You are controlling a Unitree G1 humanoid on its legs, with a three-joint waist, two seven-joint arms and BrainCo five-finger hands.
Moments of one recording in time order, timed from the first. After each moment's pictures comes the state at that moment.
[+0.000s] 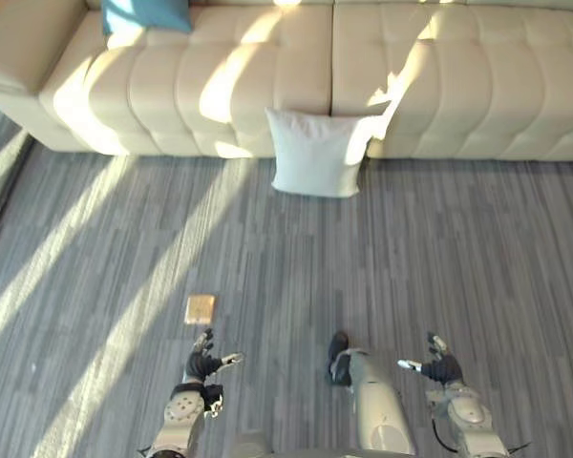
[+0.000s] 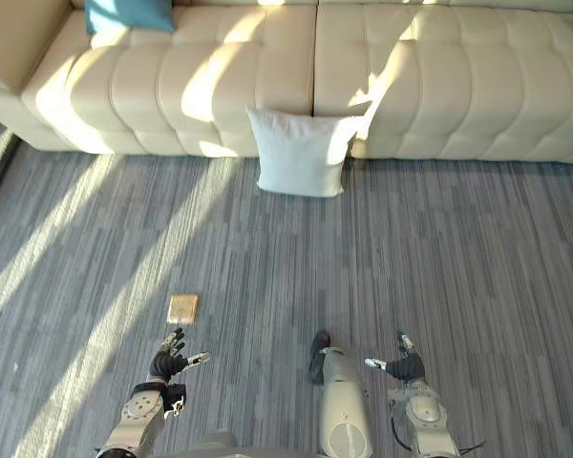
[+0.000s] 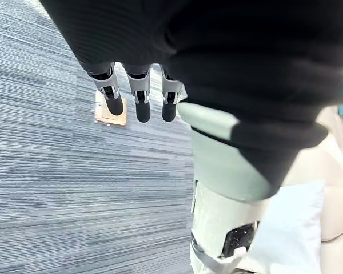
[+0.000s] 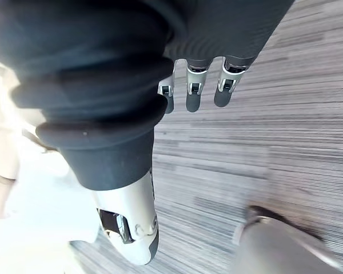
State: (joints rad) left arm 0.06 0.14 0.00 0.77 -0.11 -0.20 0.09; right arm 0.07 -0.21 -0.14 0.65 0.00 -0.15 -0.06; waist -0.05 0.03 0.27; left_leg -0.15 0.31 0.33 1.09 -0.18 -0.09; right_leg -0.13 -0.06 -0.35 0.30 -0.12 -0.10
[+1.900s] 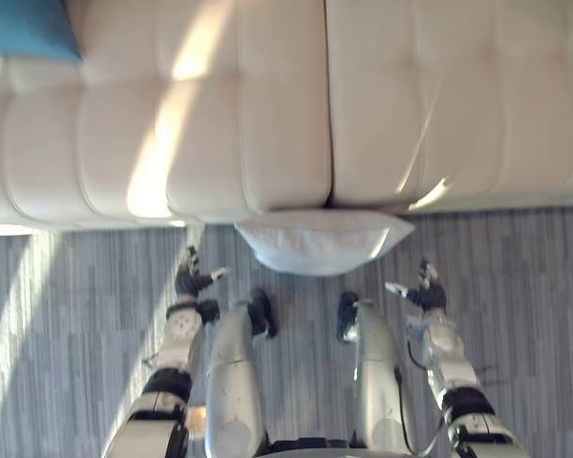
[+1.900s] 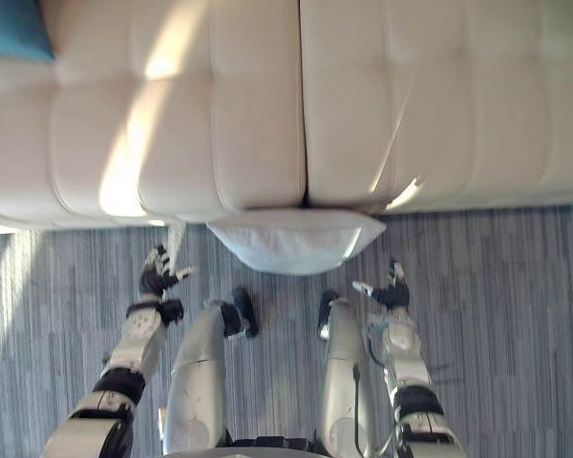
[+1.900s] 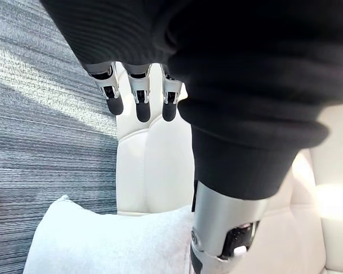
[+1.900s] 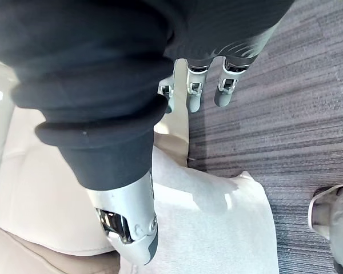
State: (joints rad) left arm -0.55 0.17 0.11 0.74 -0.21 -0.23 0.22; right arm -0.48 -0.17 -0.10 0.64 0.09 -0.15 -0.23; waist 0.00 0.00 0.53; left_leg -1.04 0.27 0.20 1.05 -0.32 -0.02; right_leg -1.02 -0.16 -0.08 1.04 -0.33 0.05
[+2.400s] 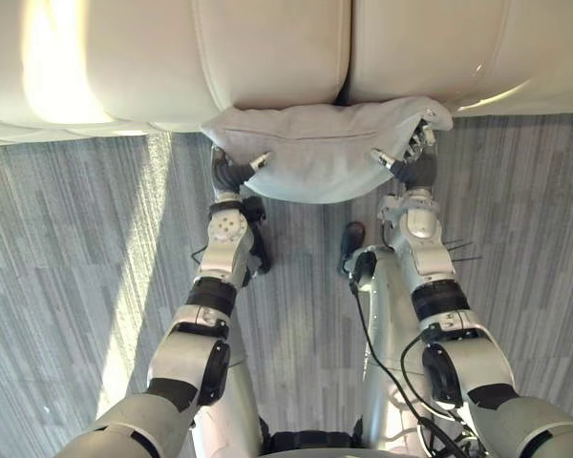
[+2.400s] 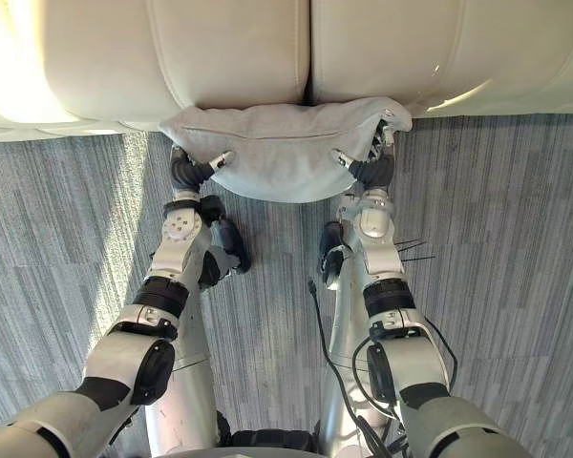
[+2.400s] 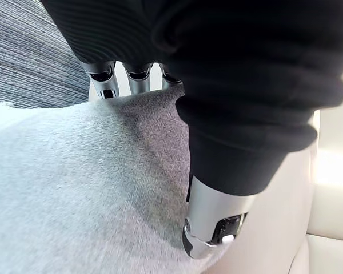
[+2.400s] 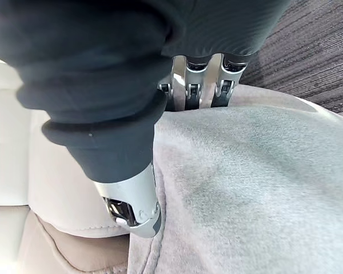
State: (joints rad) left arm -0.80 0.12 0.00 0.67 -0.13 -0.20 0.36; right arm -0.79 -0.15 -0.06 0.56 0.13 -0.15 -0.35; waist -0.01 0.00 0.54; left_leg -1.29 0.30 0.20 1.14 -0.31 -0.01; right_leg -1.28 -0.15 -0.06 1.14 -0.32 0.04
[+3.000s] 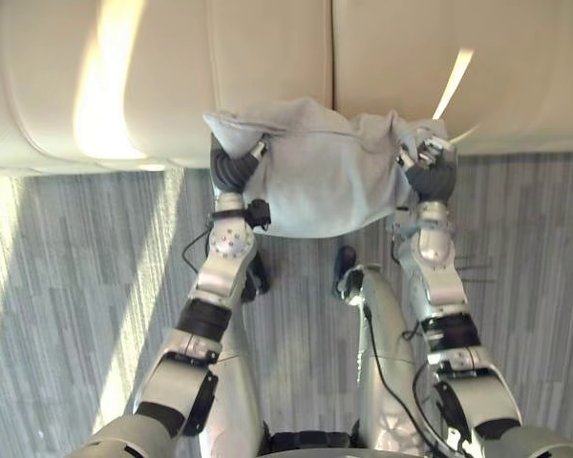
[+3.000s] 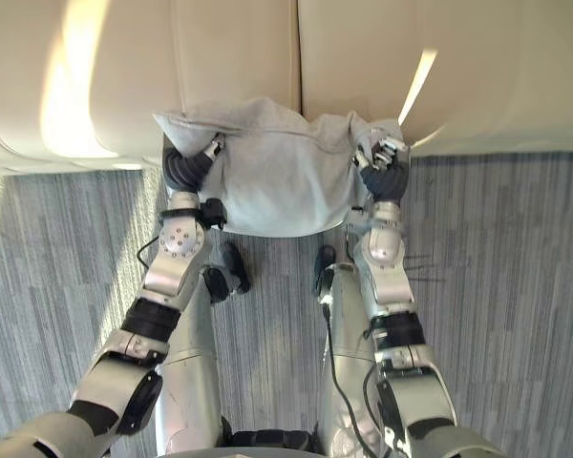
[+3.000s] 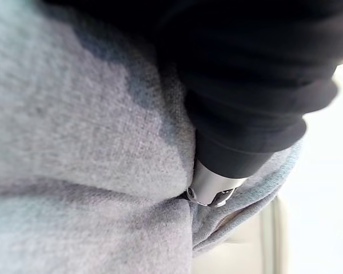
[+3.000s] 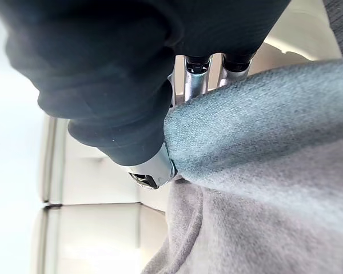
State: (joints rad) left arm -0.40 0.06 -0.23 0.14 -0.09 -0.23 0.44; right arm -0.30 -0.11 0.01 0.10 0.14 -0.22 -0.34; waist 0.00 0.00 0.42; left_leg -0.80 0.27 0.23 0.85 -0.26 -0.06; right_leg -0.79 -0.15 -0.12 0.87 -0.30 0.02
